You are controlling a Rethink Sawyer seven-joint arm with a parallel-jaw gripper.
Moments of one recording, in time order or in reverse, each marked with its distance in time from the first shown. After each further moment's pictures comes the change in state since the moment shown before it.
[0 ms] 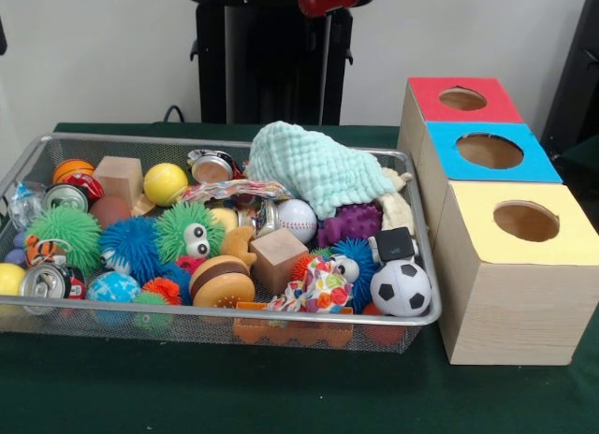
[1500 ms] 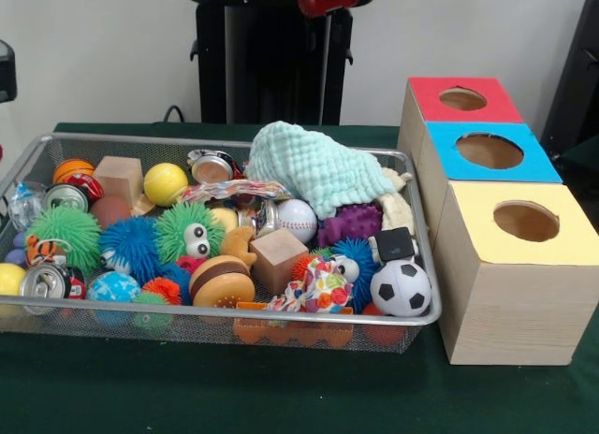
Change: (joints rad) arm 0.053 0.068 -0.100 -0.002 0.007 -0.278 0.000
